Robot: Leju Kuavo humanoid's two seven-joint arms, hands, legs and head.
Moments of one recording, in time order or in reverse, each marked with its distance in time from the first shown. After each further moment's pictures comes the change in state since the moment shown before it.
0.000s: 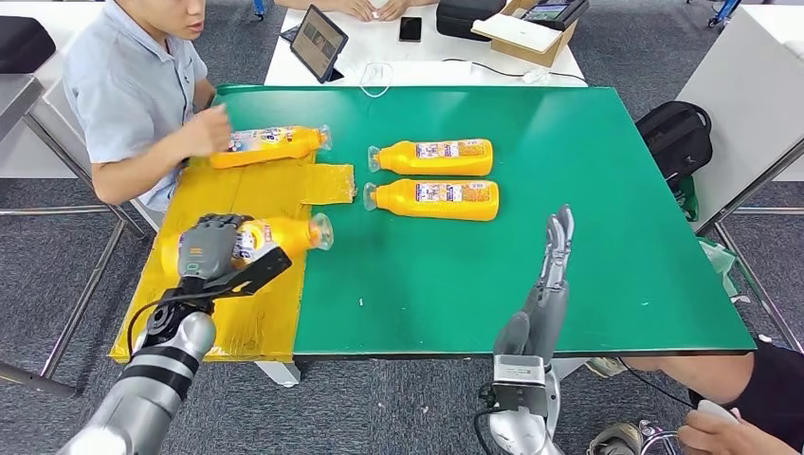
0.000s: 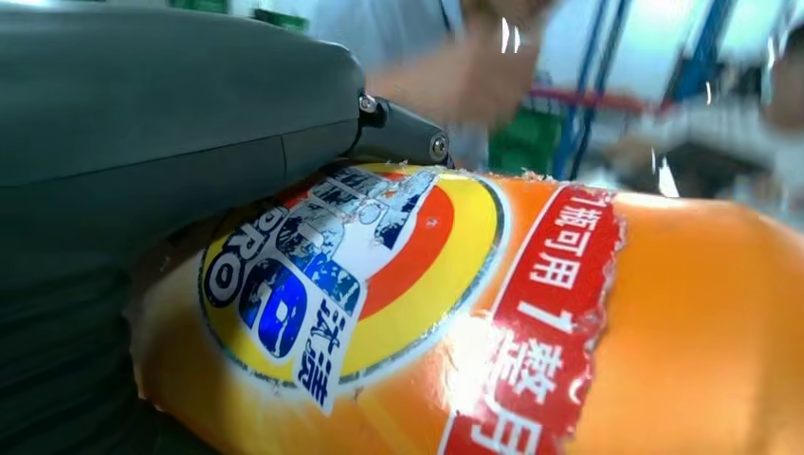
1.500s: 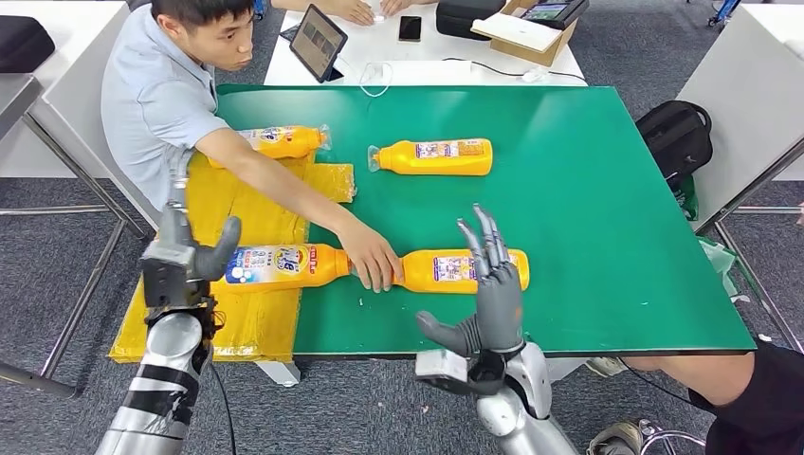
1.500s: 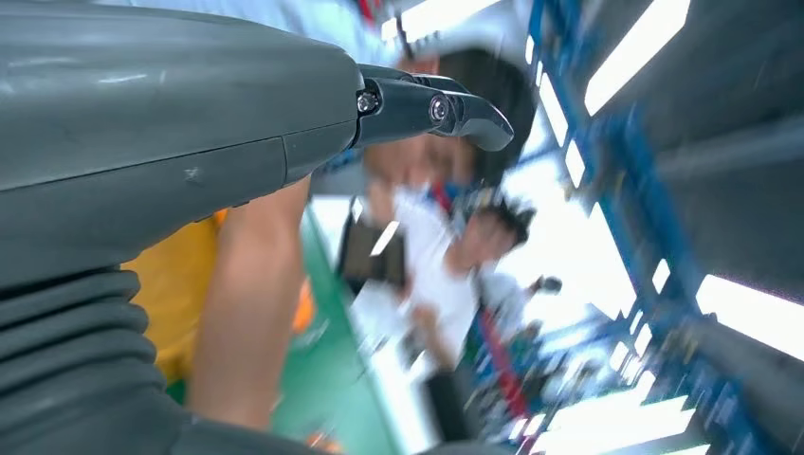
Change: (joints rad) left arm 0.188 -0.097 0.039 -0.474 0.859 -0.009 -0.421; right arm -0.126 -0.064 0.002 0.249 0.446 0.042 0.110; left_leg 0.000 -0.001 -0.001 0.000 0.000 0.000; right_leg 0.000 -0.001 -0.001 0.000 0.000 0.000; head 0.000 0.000
